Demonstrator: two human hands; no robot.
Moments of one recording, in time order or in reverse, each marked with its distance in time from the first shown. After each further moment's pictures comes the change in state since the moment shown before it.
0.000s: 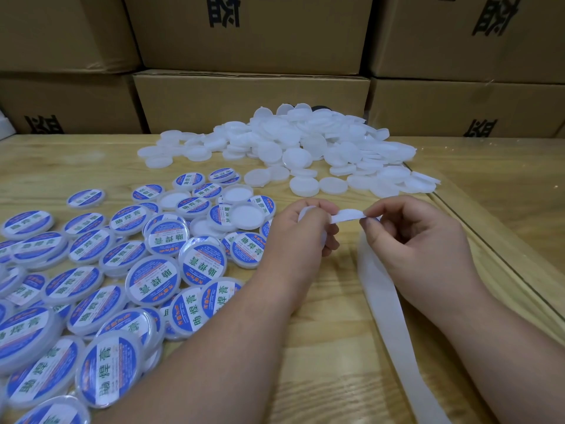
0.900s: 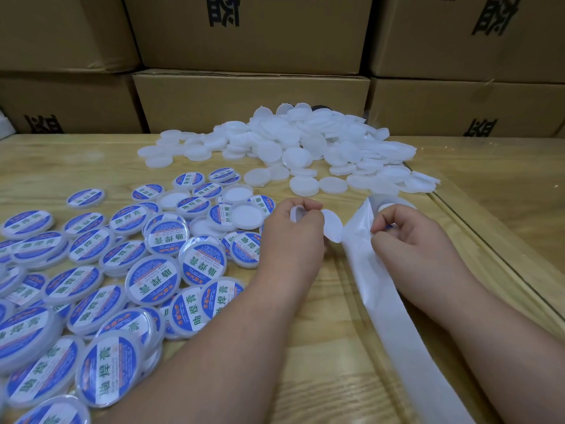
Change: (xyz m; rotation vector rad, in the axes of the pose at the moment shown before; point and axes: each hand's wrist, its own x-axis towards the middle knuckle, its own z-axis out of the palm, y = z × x) left_hand 0.005 -0.005 0.001 0.106 0.199 -0.009; right_hand 0.002 -0.004 -0.007 -0.079 -0.160 0.307
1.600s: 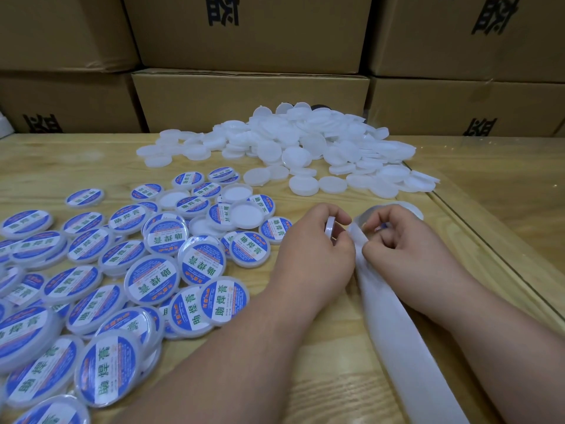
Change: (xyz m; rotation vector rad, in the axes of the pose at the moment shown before) left_hand -0.012 -0.008 0.007 0.428 -0.163 0.256; right_hand 0.004 0.009 0.002 -0.048 -0.076 -0.029
